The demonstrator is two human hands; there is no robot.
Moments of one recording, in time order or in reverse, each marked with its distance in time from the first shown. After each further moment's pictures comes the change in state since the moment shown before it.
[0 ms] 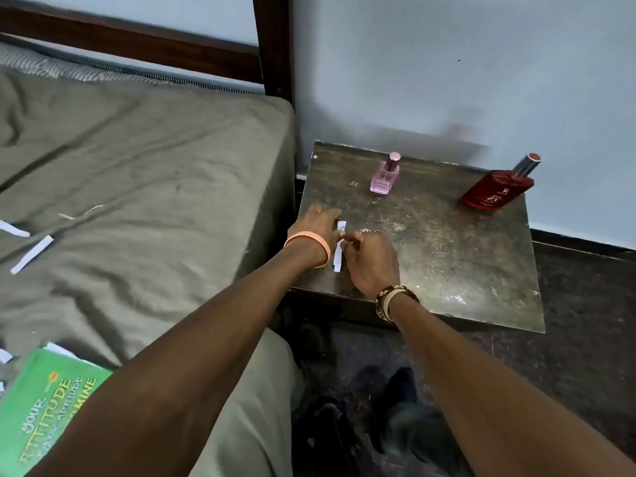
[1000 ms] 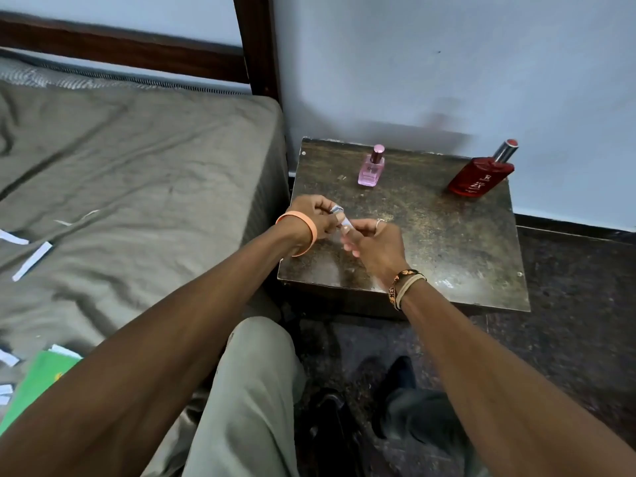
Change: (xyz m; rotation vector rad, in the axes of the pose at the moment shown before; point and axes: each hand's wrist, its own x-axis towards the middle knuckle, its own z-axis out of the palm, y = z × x) left_hand -0.015 0.016 -0.023 -0.910 -0.118 -0.144; right_hand -0.012 0.006 -0.026 0.816 -0.014 0.360
